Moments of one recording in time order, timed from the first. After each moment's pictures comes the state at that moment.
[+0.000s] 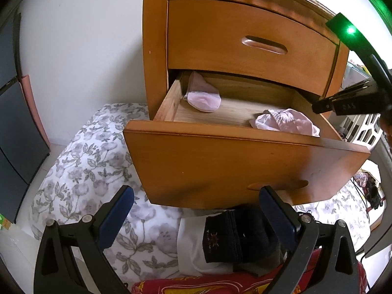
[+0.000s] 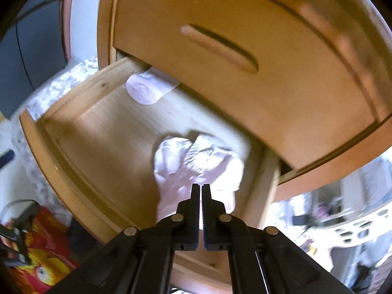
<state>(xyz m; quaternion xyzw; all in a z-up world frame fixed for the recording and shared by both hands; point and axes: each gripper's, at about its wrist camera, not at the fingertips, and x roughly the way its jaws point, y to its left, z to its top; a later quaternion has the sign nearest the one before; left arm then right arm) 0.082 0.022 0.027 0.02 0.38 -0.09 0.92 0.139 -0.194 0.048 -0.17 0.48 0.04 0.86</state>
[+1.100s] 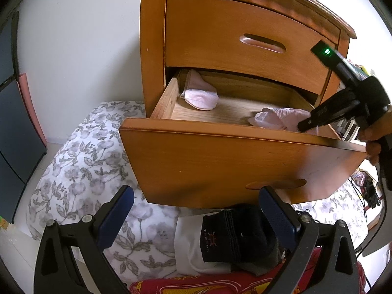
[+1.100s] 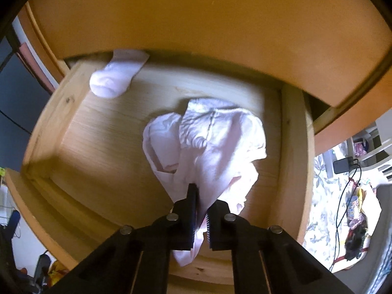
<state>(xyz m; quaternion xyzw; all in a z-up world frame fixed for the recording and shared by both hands) 0.083 0.022 0.025 0.01 0.39 -0.09 0.92 0.158 -0.228 0.012 -0.01 0.55 0.01 0.83</state>
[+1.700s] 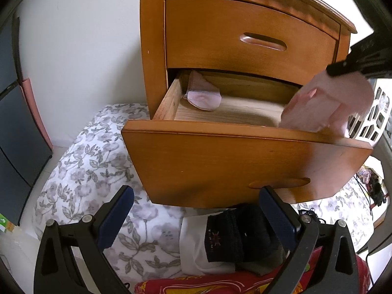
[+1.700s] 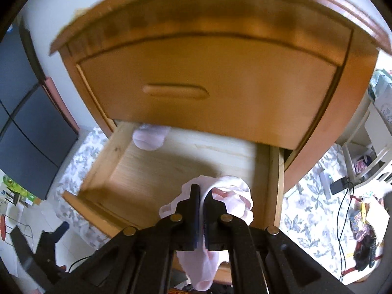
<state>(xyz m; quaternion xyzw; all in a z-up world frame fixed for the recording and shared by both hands) 0.081 0.017 0.025 0.03 0.38 -0.08 0.92 0.100 -0.239 0.119 0.03 0.43 0.05 0.90</state>
